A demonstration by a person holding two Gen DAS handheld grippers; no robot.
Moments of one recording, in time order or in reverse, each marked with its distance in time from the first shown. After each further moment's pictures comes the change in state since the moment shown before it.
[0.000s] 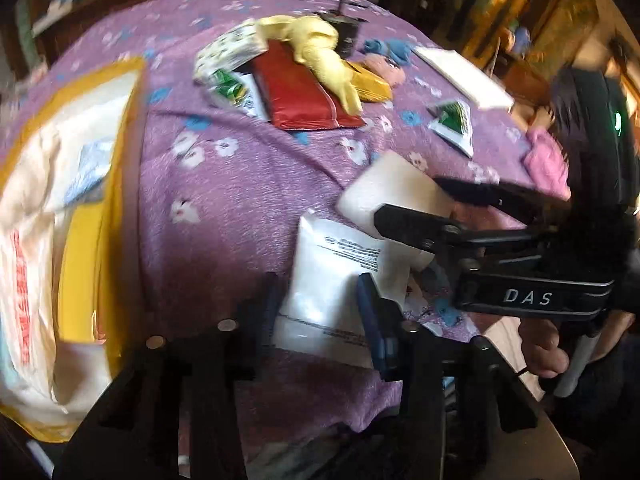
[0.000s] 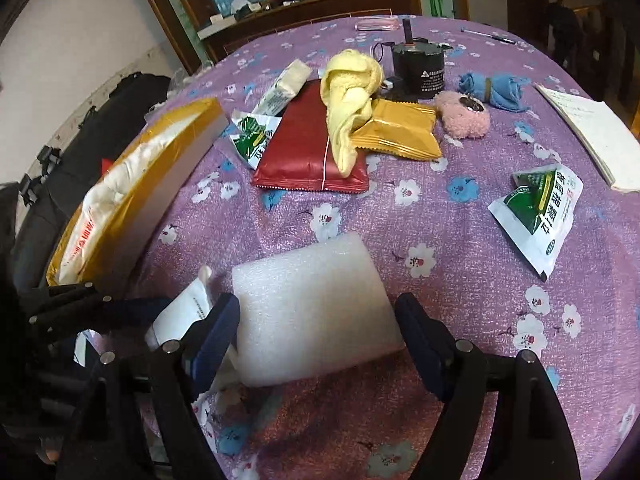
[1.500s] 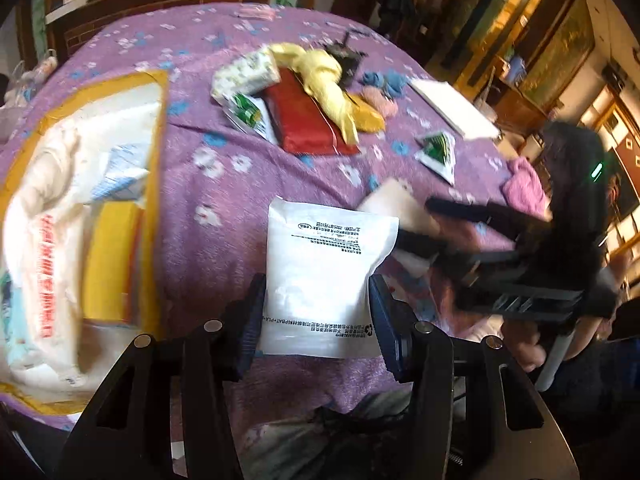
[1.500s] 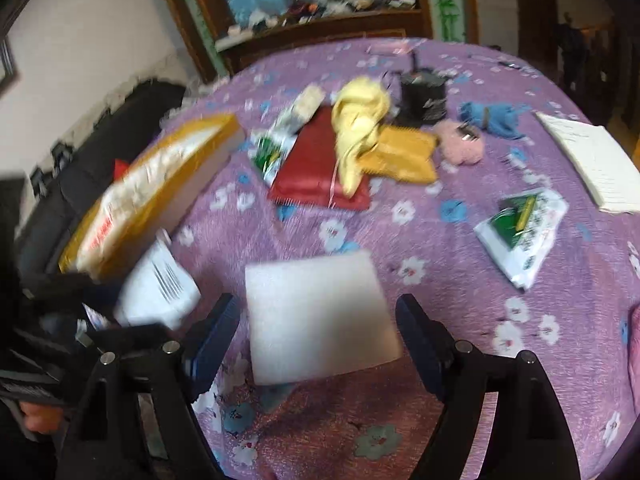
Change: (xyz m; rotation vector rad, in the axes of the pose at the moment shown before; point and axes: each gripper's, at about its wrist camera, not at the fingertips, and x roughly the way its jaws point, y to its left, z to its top) left arm -0.037 0.005 -0.008 -0.034 -0.090 -0.024; right arm -0.014 0.008 -0.004 -0.074 -0.042 0.010
